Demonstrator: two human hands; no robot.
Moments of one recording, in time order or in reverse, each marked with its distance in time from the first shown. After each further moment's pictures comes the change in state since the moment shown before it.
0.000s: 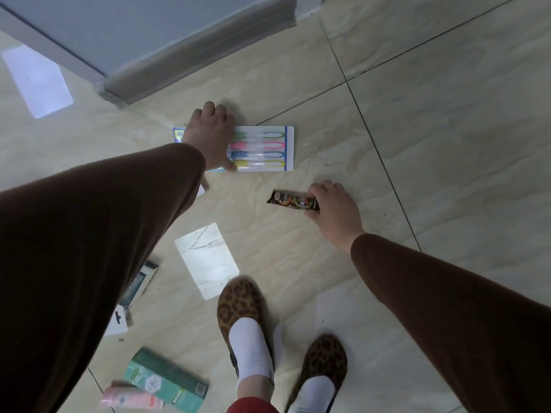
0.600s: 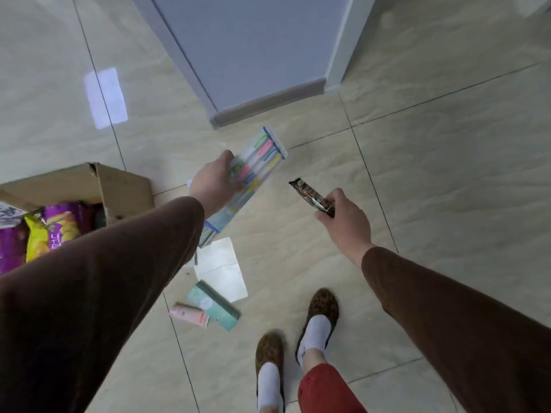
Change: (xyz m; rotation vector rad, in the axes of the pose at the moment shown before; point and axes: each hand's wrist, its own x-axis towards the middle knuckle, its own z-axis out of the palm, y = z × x) left_hand -0.279 -0.014 -0.156 -0.771 0.079 -0.416; right_hand -0.178 -0.123 -0.165 0.256 0.099 0.112
